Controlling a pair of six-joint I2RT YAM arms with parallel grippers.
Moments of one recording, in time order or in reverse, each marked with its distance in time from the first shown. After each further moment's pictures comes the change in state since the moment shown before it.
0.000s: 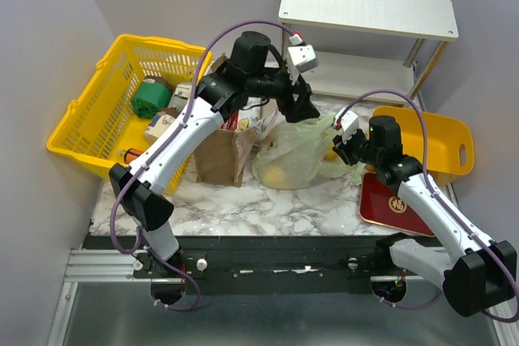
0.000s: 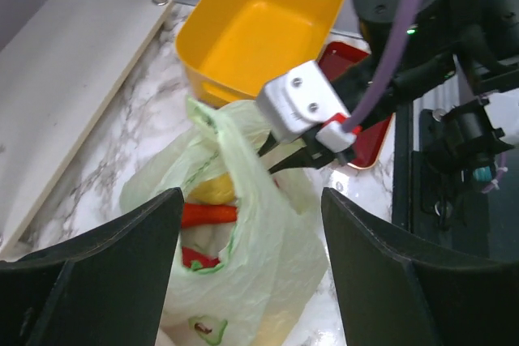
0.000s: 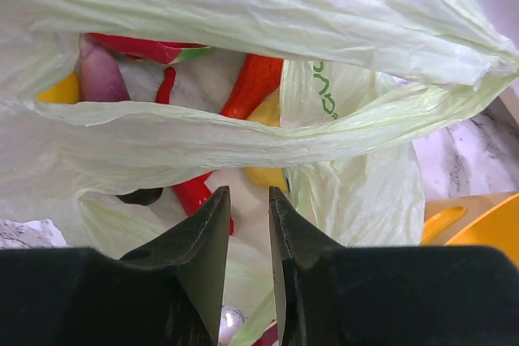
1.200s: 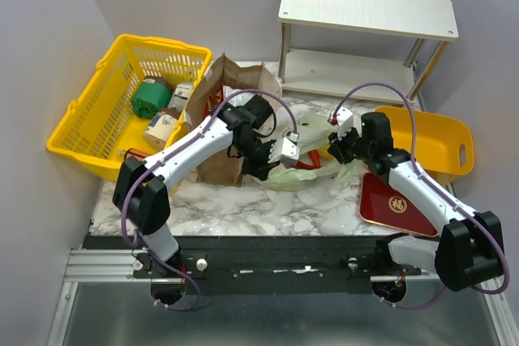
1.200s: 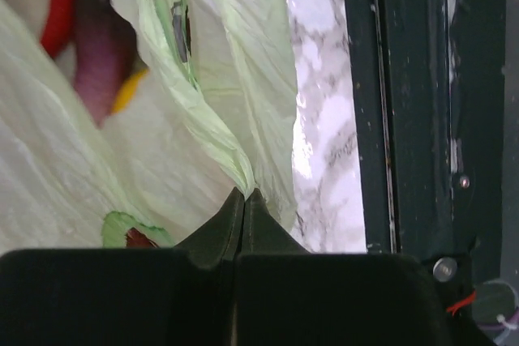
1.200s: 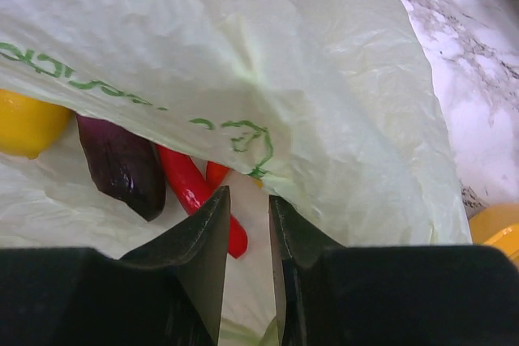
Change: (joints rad) left arm -0.045 -0.016 -0.396 -0.565 -0.048 0.729; right arm -0.029 0.170 0.000 0.072 -0.047 0.086
